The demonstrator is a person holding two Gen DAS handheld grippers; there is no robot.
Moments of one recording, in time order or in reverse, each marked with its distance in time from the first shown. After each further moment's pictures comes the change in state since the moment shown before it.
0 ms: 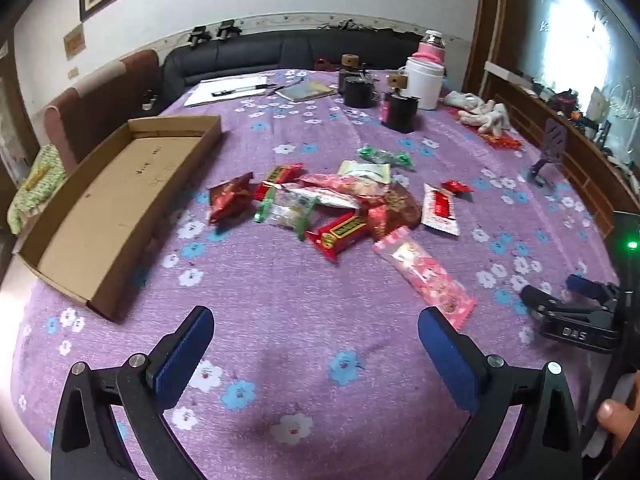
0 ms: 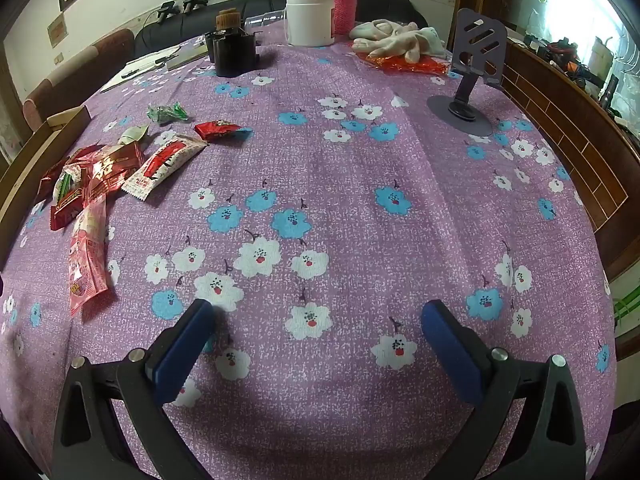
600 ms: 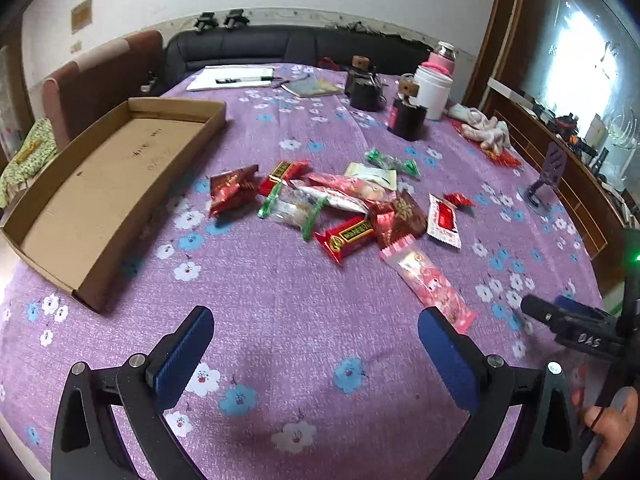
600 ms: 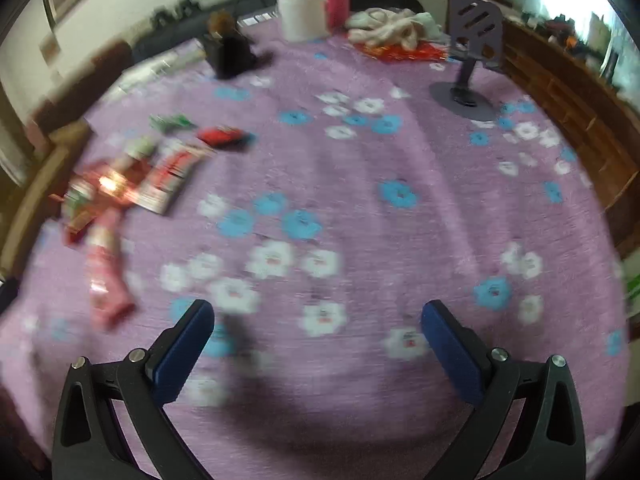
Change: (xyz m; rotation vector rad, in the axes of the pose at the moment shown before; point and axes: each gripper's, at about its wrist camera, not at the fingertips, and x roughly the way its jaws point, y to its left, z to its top) left arm 0.005 0.018 0.005 -0.067 -0.004 -0.096; right arm -0.004 0.000 0.005 0.092 0.017 0.115
